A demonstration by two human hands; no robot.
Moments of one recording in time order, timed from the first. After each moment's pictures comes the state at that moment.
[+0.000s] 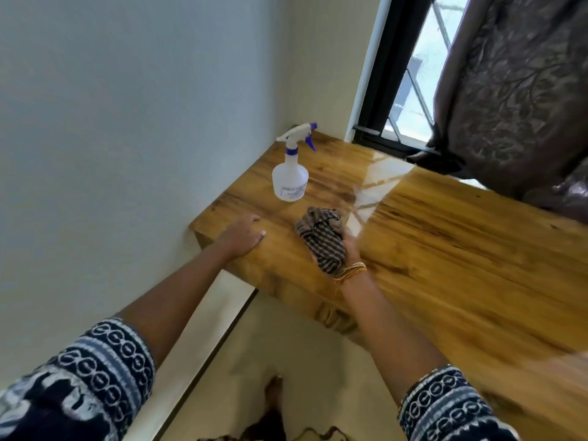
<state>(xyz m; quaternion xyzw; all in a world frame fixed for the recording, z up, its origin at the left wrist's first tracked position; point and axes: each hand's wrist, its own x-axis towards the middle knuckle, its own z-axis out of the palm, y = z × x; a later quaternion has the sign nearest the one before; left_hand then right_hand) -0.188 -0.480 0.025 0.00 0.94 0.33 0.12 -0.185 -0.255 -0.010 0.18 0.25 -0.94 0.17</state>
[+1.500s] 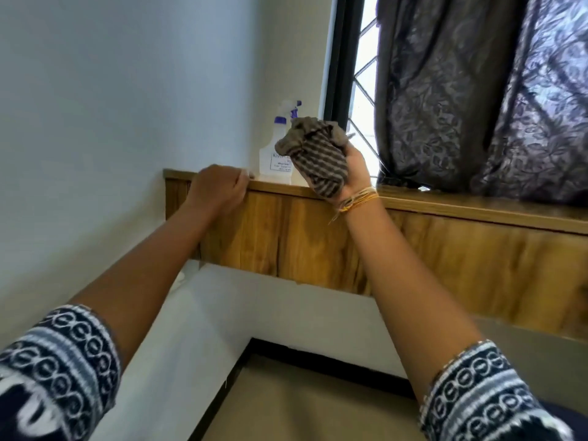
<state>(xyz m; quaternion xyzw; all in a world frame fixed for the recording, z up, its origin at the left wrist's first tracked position) -0.189 -0.523 -0.126 0.24 0.85 0.18 -0.43 -0.122 -0.306 -0.075 -0.18 0.35 -0.92 -0.02</state>
